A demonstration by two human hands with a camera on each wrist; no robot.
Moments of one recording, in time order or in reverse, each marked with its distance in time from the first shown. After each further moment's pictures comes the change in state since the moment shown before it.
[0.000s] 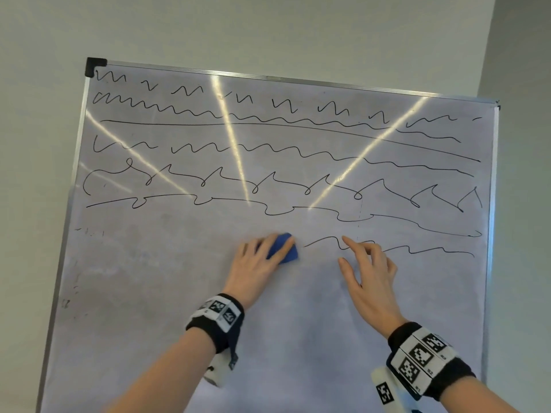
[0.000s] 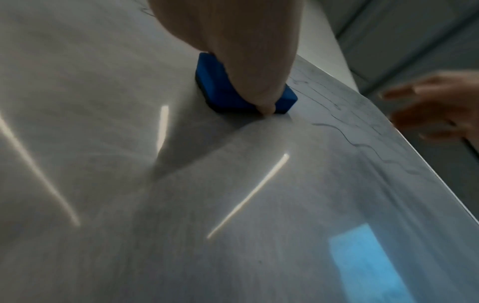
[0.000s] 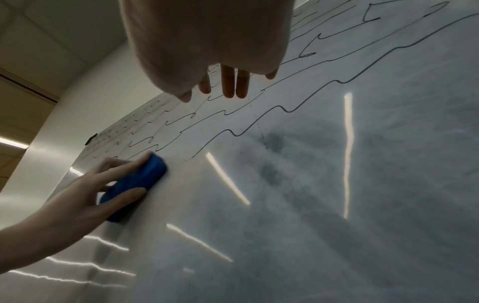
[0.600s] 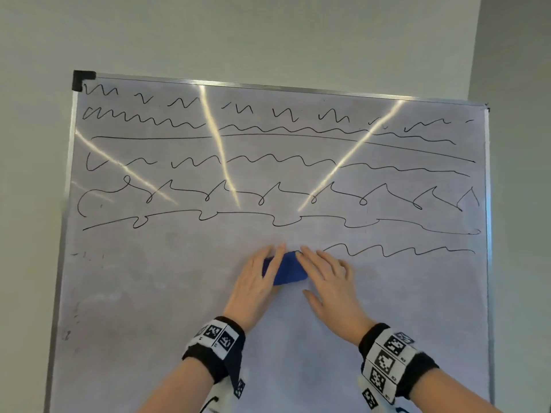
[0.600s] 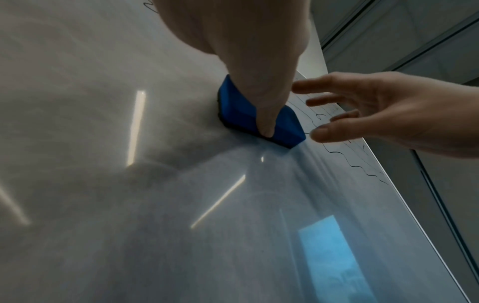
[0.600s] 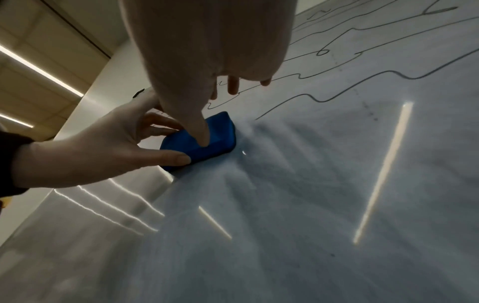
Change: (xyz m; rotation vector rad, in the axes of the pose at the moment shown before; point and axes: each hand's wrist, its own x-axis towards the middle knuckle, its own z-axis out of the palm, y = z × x) left_hand -0.018 -0.025 -0.004 -0.401 -0.016 -0.009; right_hand 0.001 -0.054 0.053 -0.278 -0.226 -0.285
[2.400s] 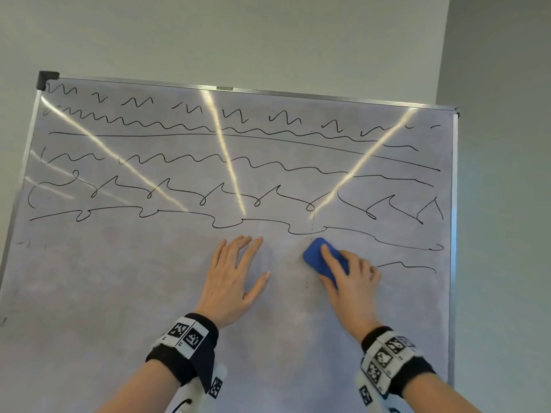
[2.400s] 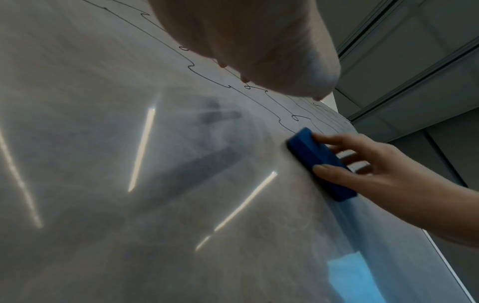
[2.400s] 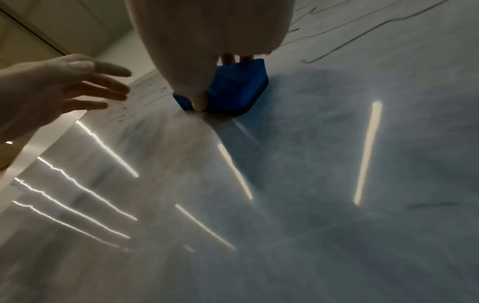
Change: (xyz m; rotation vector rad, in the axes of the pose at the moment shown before) left_hand 0.055 0.091 0.024 0.059 0.057 -0.142; right_hand -0.034 0.169 0.003 -0.090 0.322 0.146
